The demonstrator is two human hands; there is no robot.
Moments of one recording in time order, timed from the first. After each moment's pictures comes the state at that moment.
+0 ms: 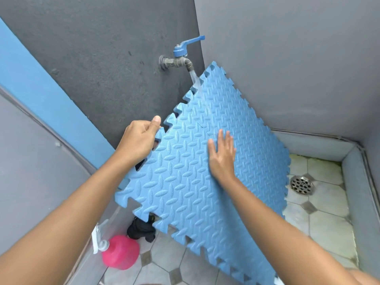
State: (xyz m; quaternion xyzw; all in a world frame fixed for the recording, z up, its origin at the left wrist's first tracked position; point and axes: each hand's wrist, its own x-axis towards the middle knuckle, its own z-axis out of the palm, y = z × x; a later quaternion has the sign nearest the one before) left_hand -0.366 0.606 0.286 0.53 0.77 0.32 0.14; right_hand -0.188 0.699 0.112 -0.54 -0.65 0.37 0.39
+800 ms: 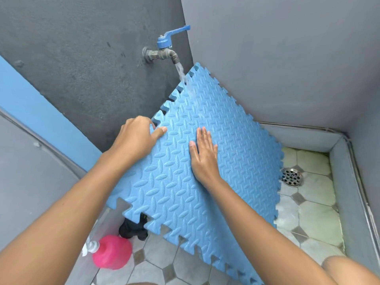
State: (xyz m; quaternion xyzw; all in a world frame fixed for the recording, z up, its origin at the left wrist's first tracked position) left_hand -0.335 0.617 0.288 0.57 0.81 0.13 0.03; right_hand -0.195 0.674 0.115 -0.48 -0.69 0.38 0.37
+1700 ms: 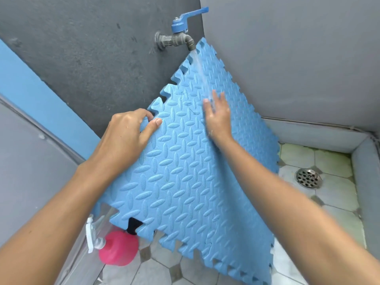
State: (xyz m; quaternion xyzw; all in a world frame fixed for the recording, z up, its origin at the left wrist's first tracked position) left_hand -0.369 0.586 0.288 0.66 0.71 0.23 -0.07; right_hand -0.223 0.775 0.148 -0.51 -0.61 0.39 0.46
